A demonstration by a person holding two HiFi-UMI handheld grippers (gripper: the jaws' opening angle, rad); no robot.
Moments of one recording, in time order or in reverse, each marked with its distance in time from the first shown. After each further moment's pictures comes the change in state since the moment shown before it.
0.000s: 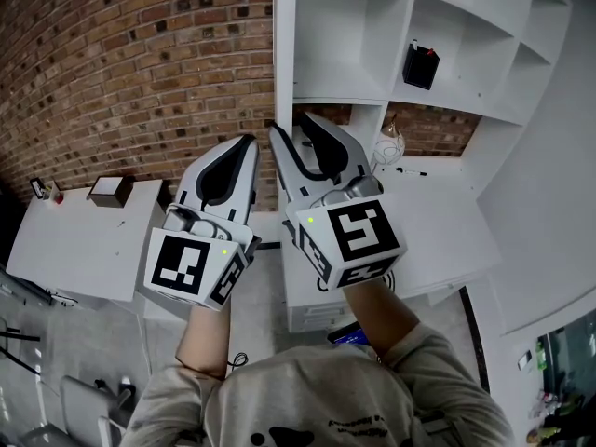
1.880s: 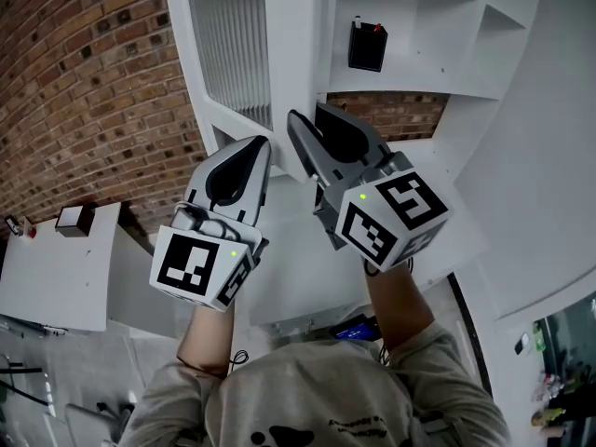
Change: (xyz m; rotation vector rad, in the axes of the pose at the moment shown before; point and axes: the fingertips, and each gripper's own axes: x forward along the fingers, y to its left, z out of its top) left arm 0.143 -0.106 -0.065 -0.052 0.033 -0.173; right arm -0.038 -0.185 -0.036 0.136 0.043 0.027
